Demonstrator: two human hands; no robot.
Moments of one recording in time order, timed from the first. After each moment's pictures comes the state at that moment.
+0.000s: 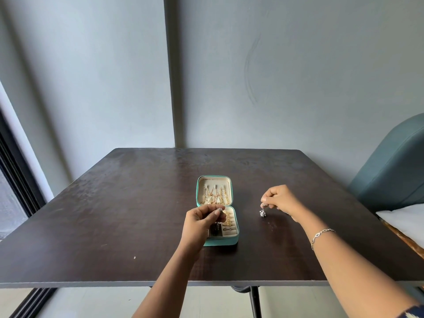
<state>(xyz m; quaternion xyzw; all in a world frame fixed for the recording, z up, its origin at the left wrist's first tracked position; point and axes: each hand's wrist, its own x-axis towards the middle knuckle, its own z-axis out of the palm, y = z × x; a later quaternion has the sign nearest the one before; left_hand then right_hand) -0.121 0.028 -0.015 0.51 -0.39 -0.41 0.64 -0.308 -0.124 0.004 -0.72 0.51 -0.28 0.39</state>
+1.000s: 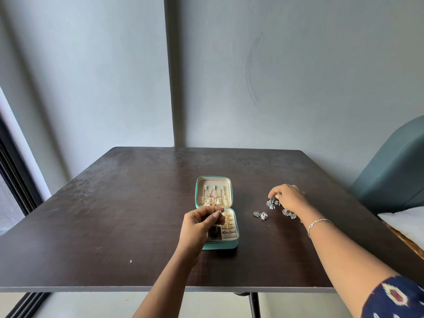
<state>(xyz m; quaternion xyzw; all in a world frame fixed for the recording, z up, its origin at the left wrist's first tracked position) -0.120 0.028 -0.017 0.50 -0.39 -0.42 0.65 -0.318 -0.162 -0.005 -0.78 0.61 -0.13 0.09</state>
